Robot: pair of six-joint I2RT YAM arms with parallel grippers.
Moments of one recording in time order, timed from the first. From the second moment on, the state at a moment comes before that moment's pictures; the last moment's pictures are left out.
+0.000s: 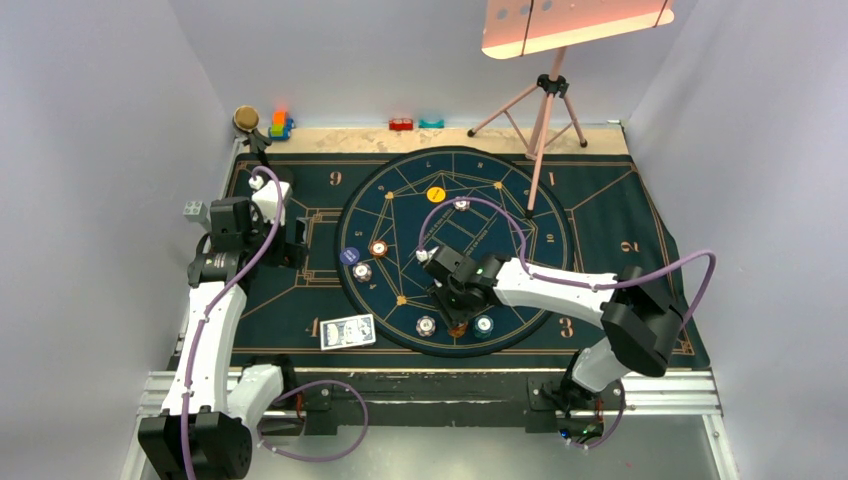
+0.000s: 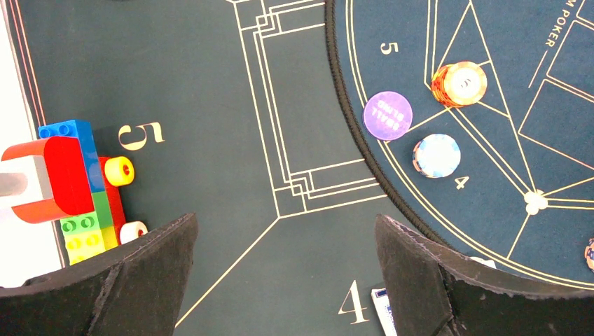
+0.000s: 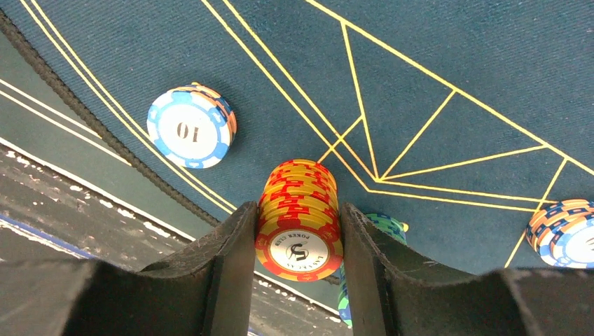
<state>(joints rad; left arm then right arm) 0.10 0.93 0.86 -0.67 0.20 0.19 1.00 1.53 0.96 -0.65 0.06 0.40</state>
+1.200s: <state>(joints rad) 0.10 0.93 0.86 -0.67 0.20 0.19 0.59 2.30 1.94 -0.74 0.14 0.29</state>
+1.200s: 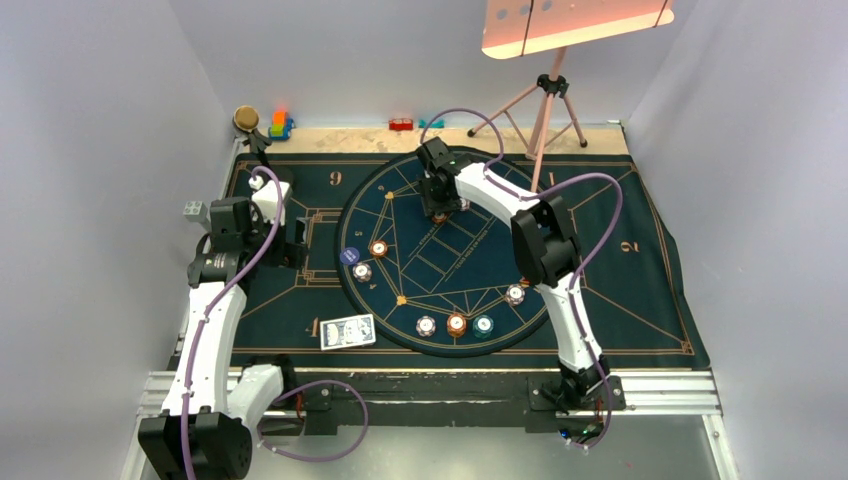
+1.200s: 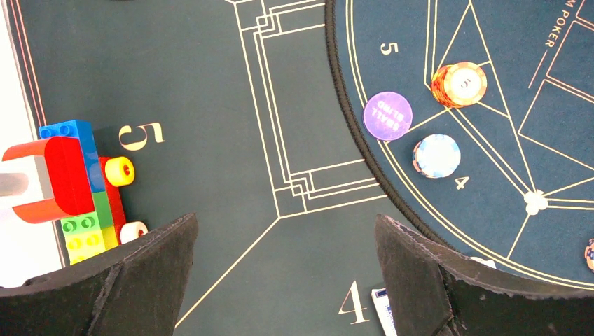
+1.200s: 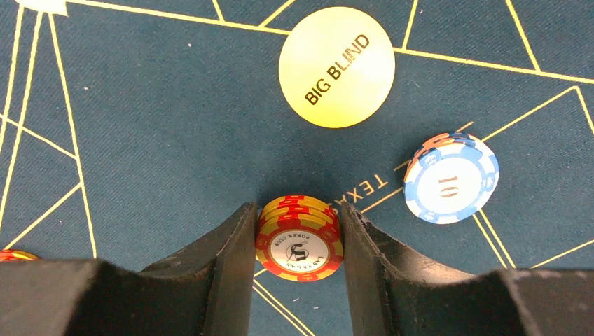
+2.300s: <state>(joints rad) 0.10 0.92 0.86 -0.67 0.20 0.19 0.67 1.77 1.52 -0.66 0.11 0.29</state>
